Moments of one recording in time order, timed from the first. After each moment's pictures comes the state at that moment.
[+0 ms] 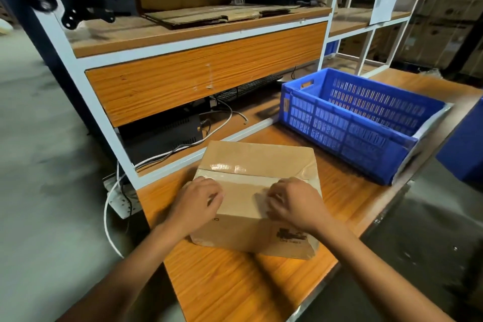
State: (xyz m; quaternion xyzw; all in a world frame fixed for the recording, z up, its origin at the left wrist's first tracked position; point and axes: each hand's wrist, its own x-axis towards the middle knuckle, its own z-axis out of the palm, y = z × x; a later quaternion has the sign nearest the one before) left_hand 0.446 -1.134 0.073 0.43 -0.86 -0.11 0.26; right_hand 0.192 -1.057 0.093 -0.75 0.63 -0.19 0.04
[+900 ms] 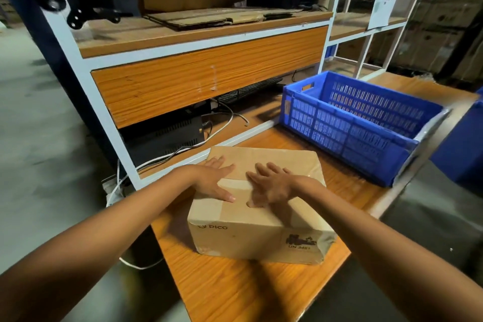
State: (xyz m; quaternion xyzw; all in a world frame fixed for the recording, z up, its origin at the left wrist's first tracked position) left_hand 0.423 -1.225 0.112 0.43 -0.86 -0.14 -0.25; right_hand 0.217 -1.147 0.104 -0.75 0.62 0.16 0.20
